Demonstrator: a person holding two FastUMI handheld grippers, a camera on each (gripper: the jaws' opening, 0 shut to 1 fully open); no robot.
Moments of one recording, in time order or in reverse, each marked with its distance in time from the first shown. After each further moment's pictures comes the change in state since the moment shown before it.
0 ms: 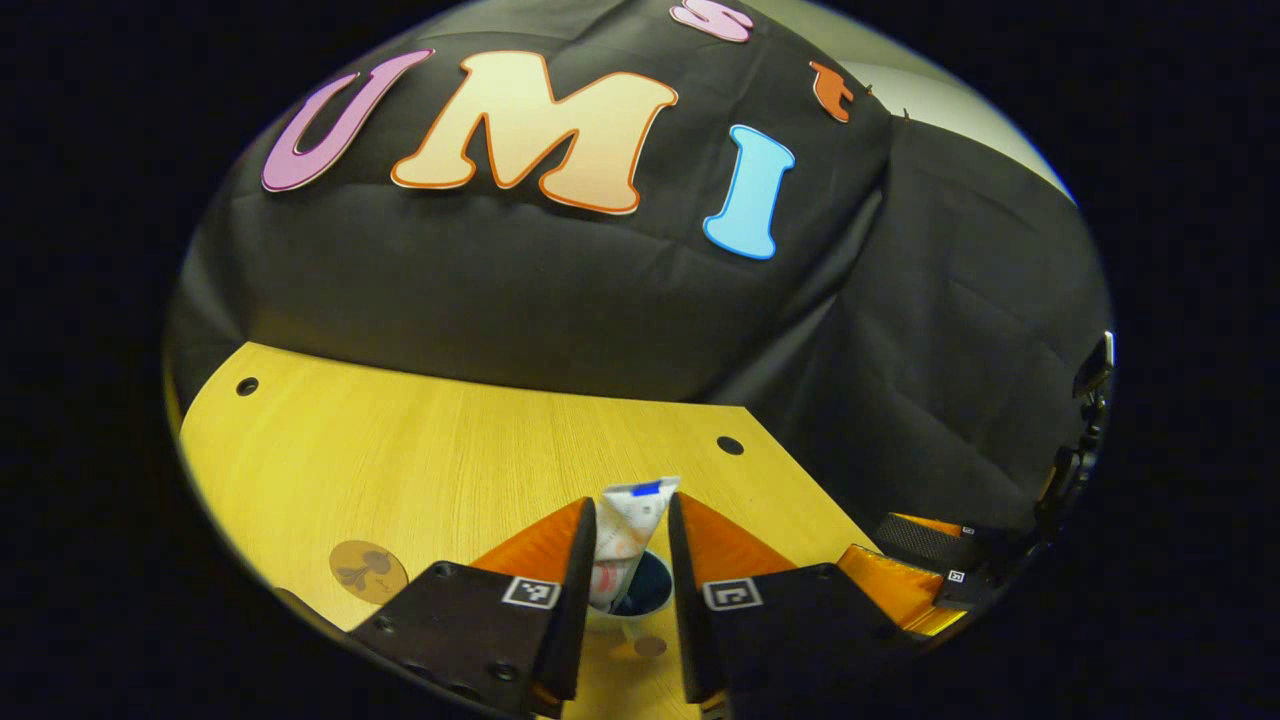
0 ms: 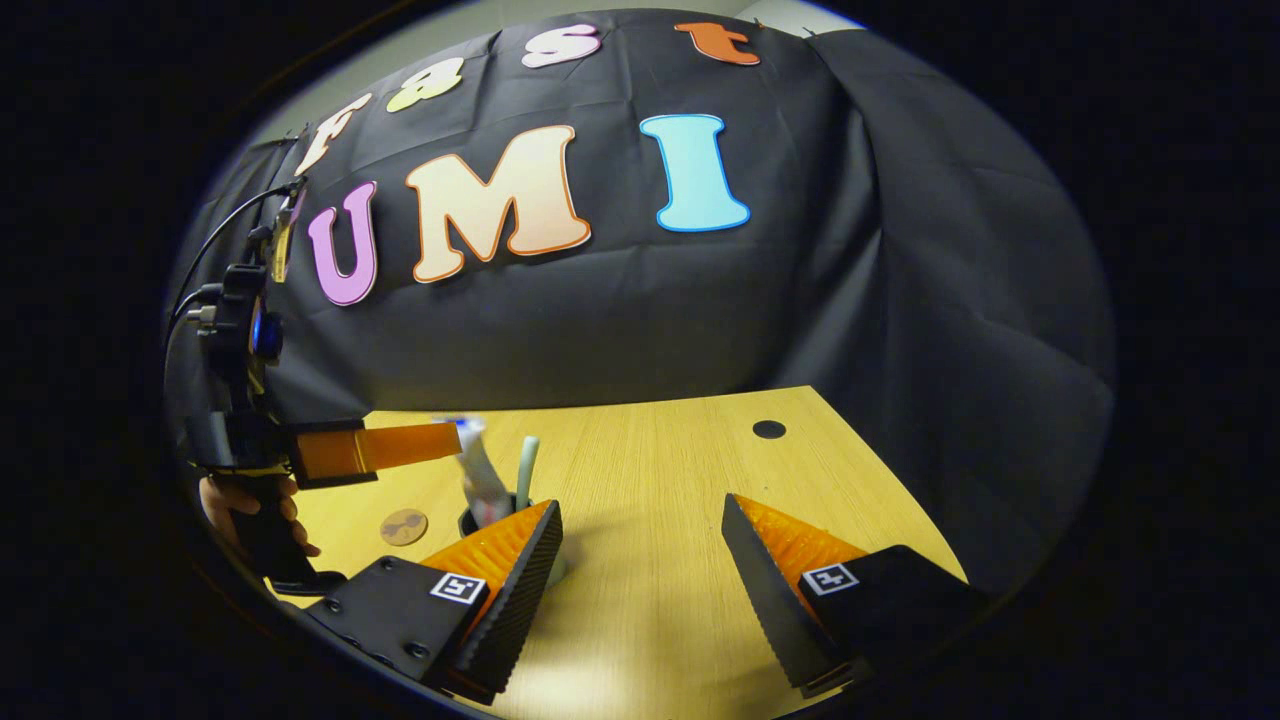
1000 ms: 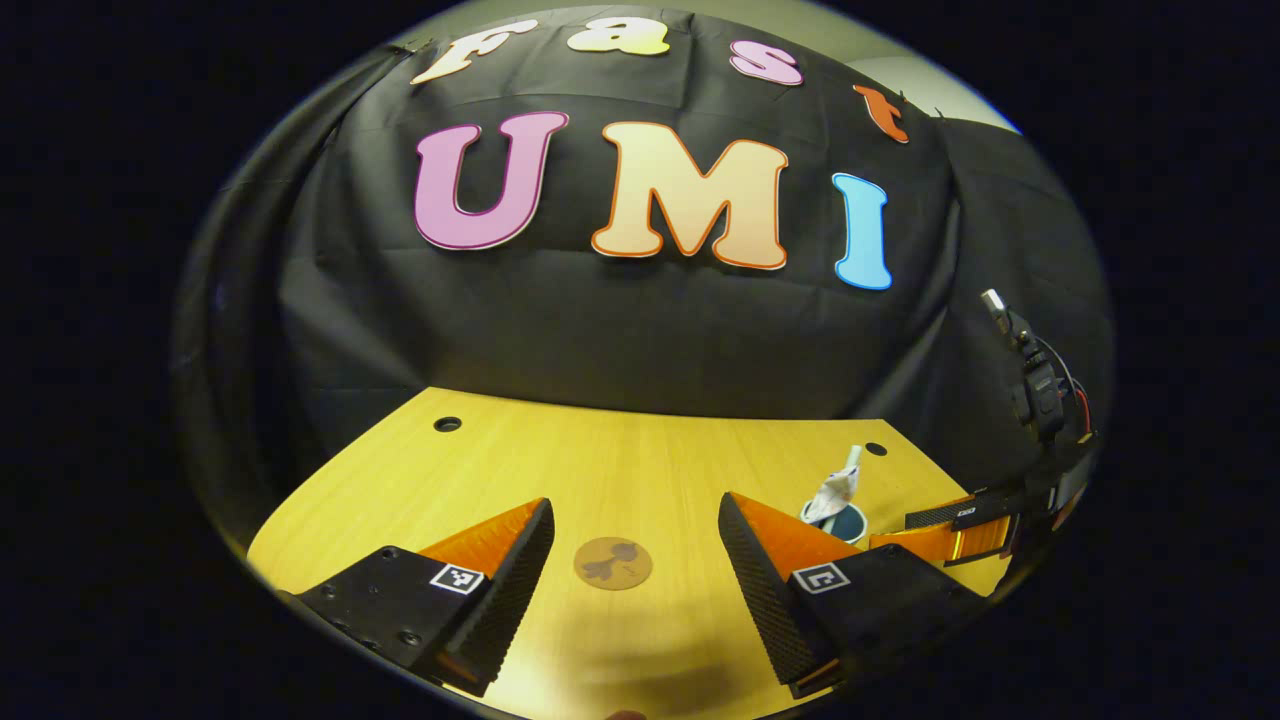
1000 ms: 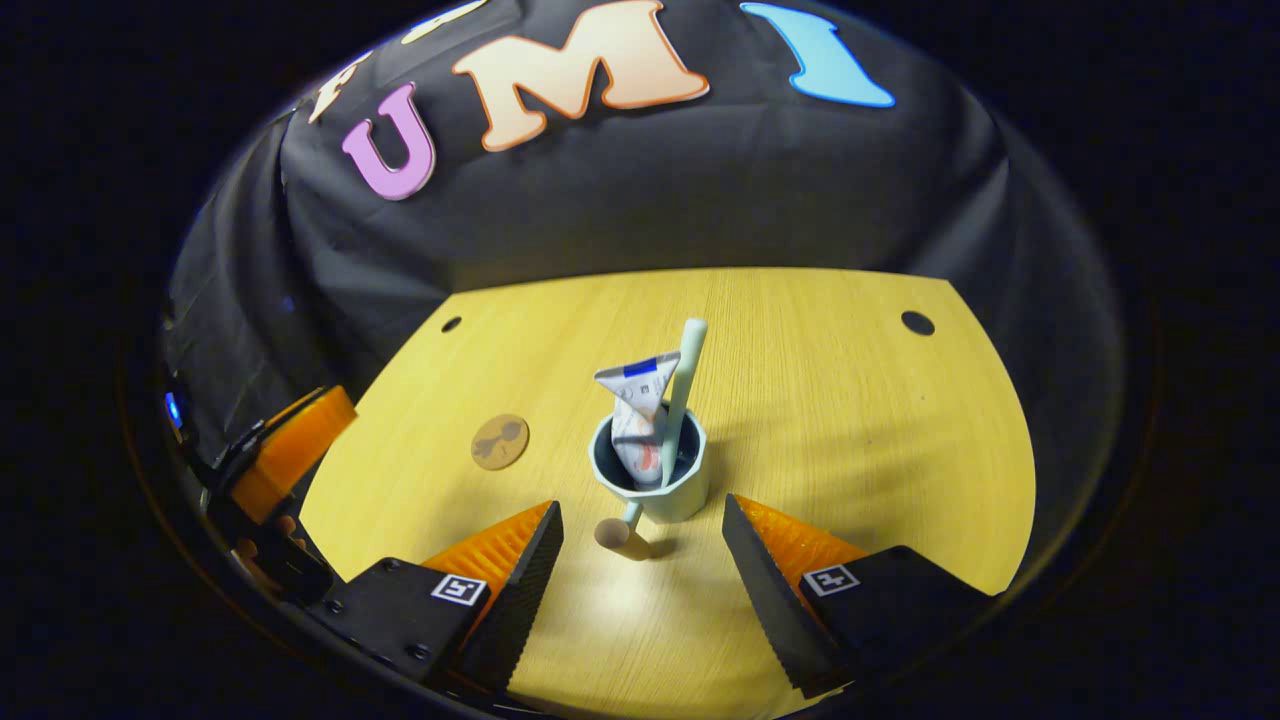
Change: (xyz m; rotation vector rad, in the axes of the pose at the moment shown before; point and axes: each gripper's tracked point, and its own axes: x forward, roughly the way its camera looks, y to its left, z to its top) left arm -0.150 0.154 0.008 0.092 -0.119 0.372; right arm 0.026 0.115 -0.084 -0.050 0.550 0.204
